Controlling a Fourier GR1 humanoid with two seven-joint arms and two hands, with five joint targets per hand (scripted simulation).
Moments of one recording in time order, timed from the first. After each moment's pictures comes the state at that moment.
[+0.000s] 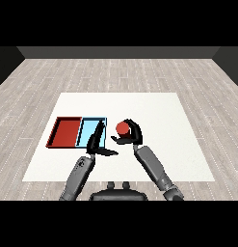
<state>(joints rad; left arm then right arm) -0.17 0.00 -0.30 -1.47 0.10 0.16 -0.26 -0.42 0.00 0.38 -1.31 -0.18 -0.43 -0.28</state>
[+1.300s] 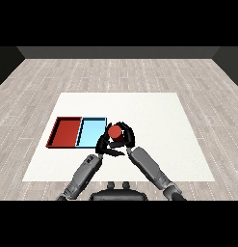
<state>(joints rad) -0.28 0.00 -0.43 -1.23 0.27 0.22 -0.34 -0.47 0.00 0.53 -1.26 -0.32 -0.54 -0.36</state>
